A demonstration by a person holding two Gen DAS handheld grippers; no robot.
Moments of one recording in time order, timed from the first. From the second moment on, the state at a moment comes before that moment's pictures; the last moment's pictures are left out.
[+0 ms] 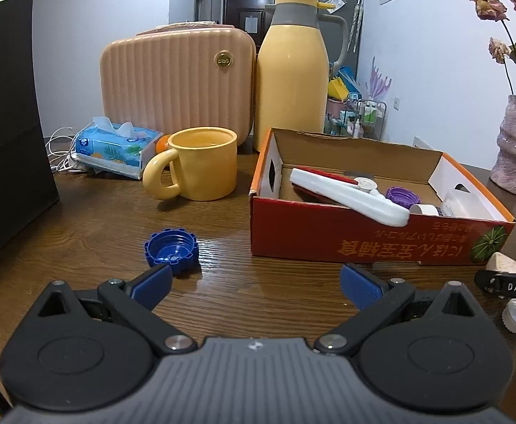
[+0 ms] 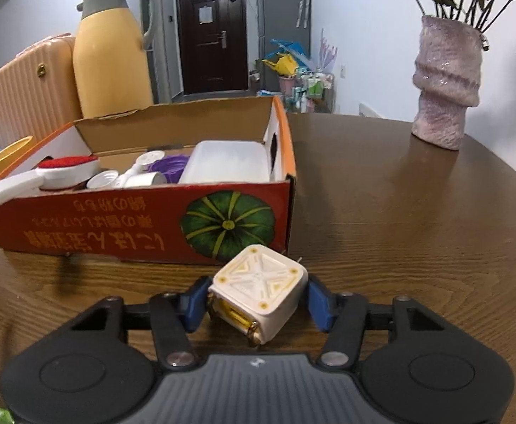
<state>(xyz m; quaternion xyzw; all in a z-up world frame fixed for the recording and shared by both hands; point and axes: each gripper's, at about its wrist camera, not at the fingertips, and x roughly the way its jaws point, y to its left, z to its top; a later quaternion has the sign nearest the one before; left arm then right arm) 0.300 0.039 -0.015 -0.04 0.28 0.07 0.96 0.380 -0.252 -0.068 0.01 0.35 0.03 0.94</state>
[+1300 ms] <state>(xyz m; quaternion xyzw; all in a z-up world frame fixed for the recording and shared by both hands) 0.367 0.134 -0.053 -0.03 0.35 0.12 0.93 0.336 -0.265 -0.048 0.04 0.26 0.00 0.97</state>
